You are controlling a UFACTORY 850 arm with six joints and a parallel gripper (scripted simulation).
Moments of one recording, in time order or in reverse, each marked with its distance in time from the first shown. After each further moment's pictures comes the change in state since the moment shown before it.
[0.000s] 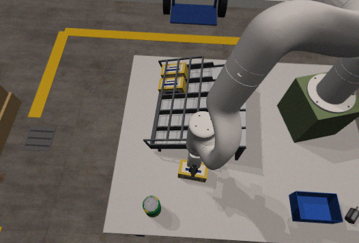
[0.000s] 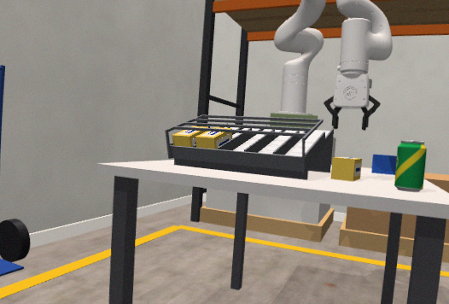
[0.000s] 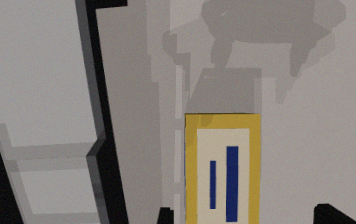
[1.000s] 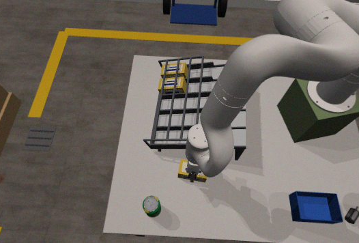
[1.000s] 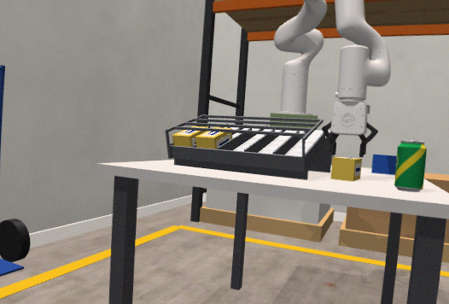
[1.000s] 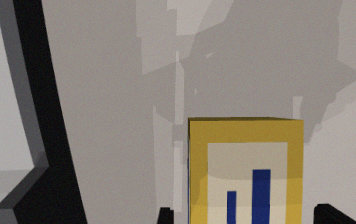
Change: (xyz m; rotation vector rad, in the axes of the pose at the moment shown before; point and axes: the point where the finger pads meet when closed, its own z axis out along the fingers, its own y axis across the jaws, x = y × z) arm 0.002 -0.001 0.081 0.003 0.003 0.000
